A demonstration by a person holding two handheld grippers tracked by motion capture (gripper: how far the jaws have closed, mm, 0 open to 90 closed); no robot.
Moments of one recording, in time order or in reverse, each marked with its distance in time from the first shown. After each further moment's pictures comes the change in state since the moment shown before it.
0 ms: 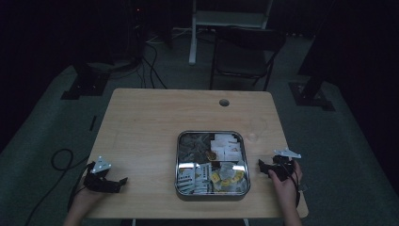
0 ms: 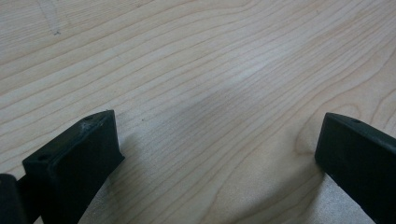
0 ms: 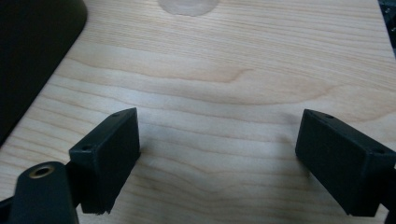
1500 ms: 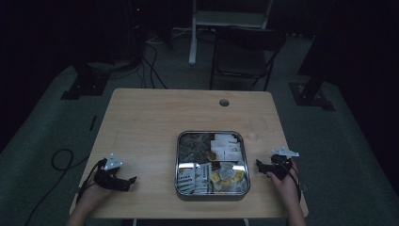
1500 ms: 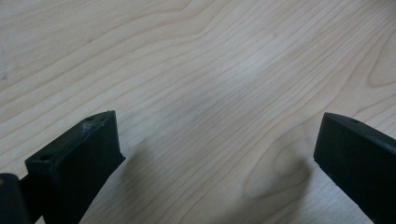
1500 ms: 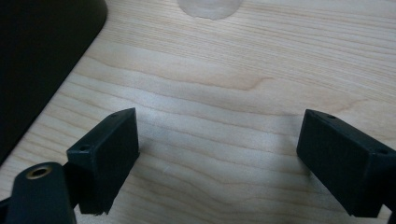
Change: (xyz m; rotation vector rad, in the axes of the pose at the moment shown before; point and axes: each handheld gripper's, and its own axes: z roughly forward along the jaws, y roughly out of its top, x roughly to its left) left arm -0.024 0.027 0.009 0.017 -0.040 0.067; right arm 0.002 0.003 0.004 0.002 0.048 -0.046
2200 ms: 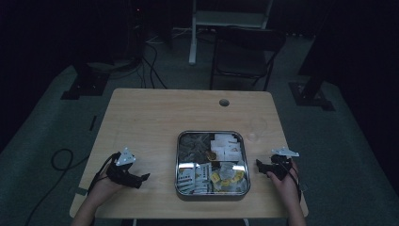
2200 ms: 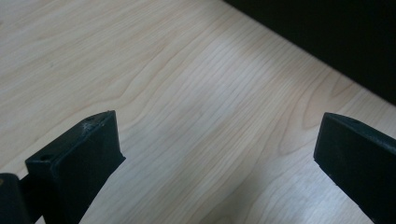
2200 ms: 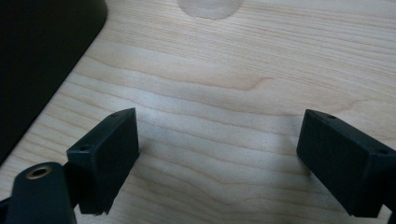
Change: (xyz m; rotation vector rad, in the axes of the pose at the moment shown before) left arm -0.031 0.046 -0.002 -0.044 -0.096 0.114; right arm 0.000 0.000 0.000 0.000 0.000 -0.001
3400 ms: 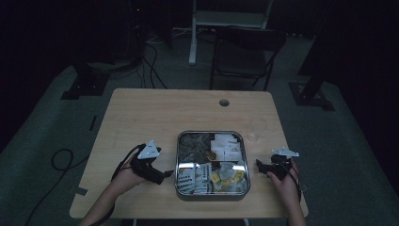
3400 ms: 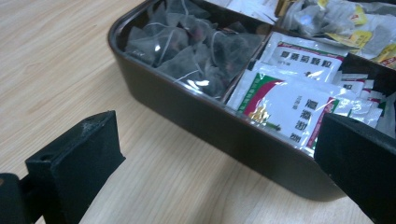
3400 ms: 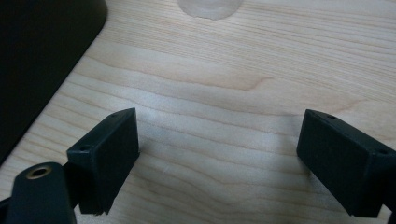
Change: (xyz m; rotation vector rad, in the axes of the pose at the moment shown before) left arm -0.041 0.067 0.018 -0.106 -0.178 0.133; right arm 0.000 0.000 0.000 0.000 0.000 0.000
